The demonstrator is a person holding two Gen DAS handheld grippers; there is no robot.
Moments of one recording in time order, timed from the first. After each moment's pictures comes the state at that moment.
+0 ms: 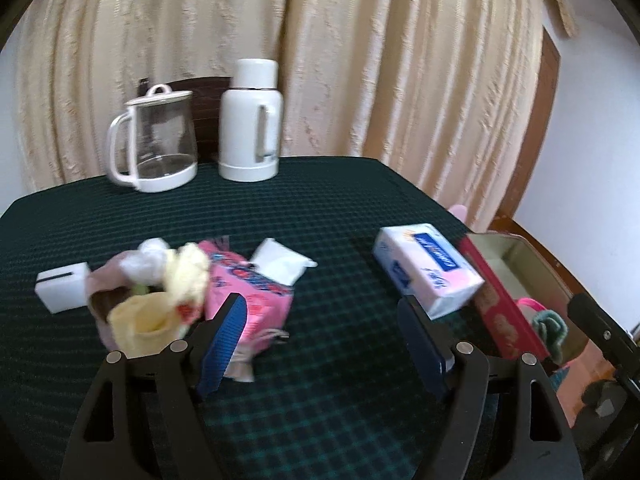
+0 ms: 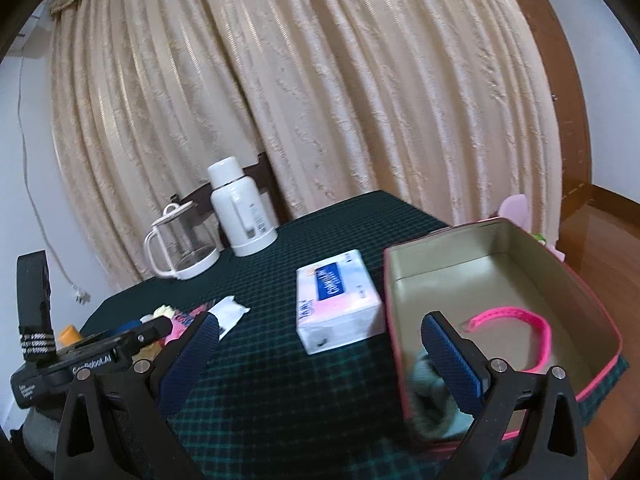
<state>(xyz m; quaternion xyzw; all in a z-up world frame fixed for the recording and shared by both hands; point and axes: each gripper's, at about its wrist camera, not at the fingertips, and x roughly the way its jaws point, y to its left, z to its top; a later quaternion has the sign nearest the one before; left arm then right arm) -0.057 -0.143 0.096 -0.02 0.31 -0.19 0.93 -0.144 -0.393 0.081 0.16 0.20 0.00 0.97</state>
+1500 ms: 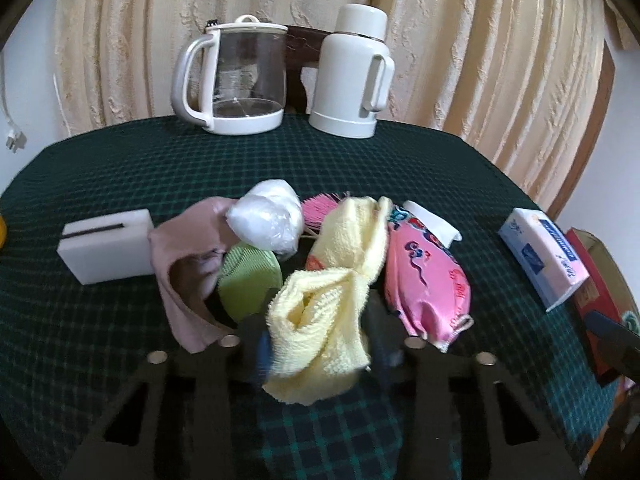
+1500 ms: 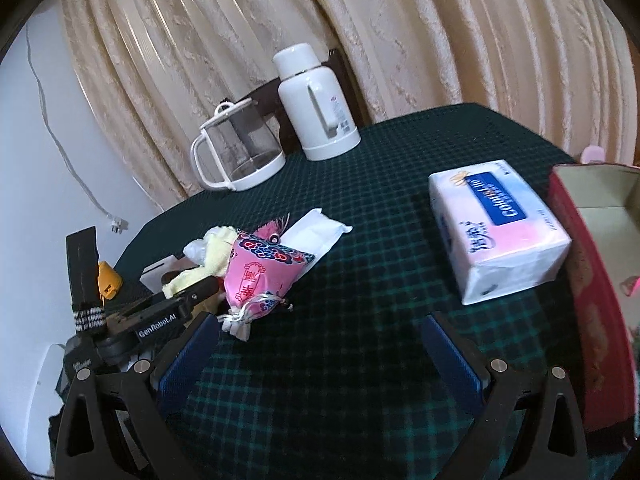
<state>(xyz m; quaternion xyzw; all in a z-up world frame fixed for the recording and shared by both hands) 0.010 -0.043 0.031 -0.04 0.37 -0.11 0.92 -0.056 -0.290 0.049 0.16 0.35 0.11 0.92</state>
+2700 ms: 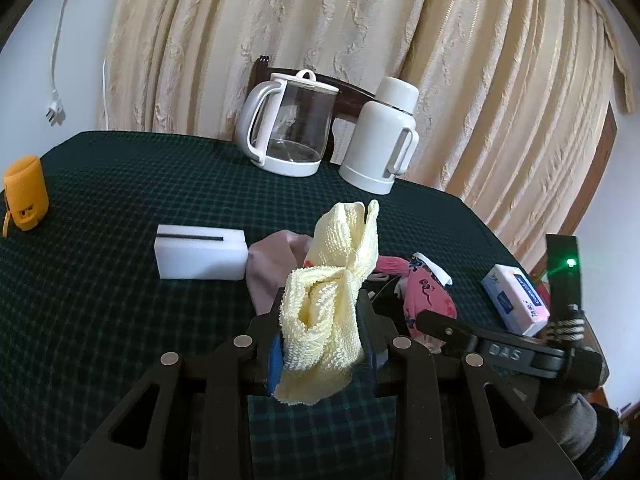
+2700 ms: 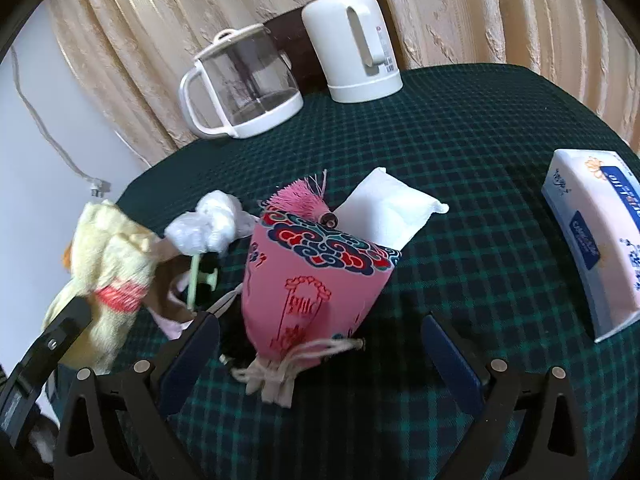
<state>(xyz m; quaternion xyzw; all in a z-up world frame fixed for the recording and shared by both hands) -0.046 0.033 0.070 -0.12 0.30 -0.10 0.94 0.032 -0.210 0.015 0.13 0.43 0.11 0.88</state>
